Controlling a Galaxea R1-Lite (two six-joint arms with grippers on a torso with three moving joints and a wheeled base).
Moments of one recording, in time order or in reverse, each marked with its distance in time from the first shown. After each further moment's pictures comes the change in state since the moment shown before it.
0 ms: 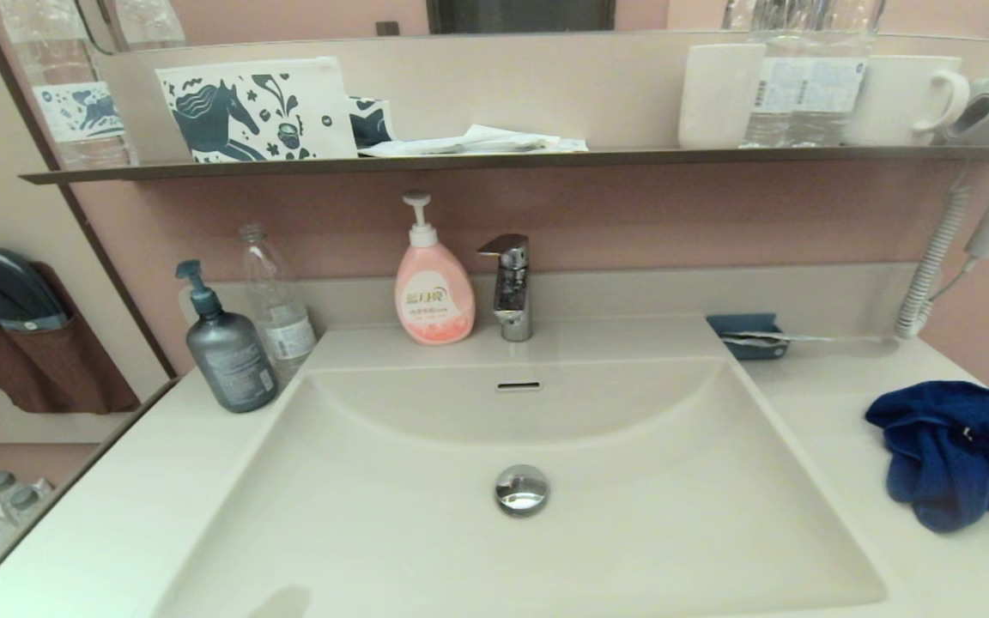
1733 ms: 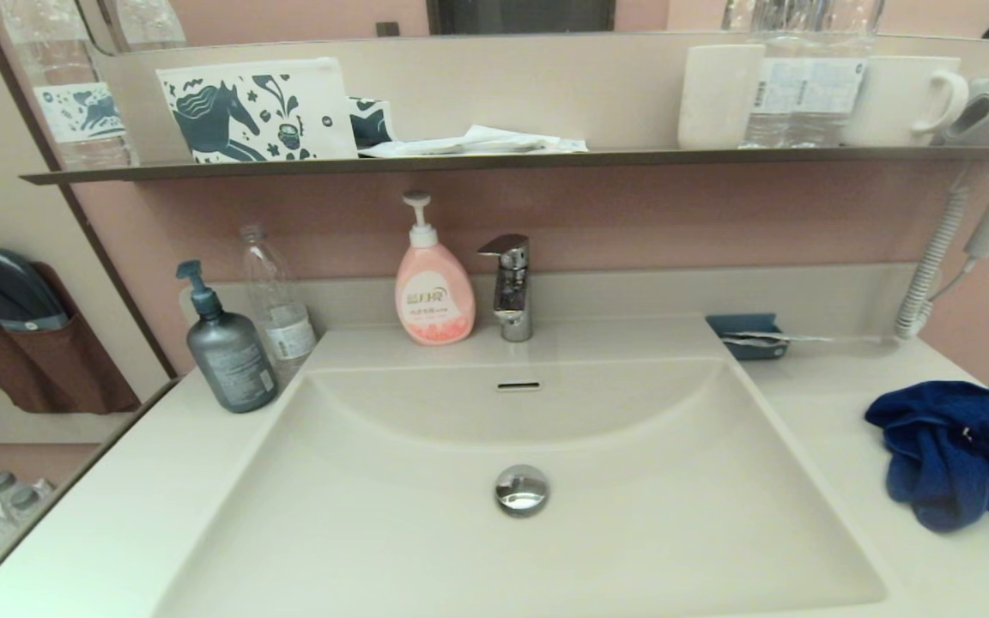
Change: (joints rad) left arm 0.010 -0.529 0.239 0.528 0.096 -0.093; right arm 0.000 0.000 -0.004 0.001 -0.002 -0.005
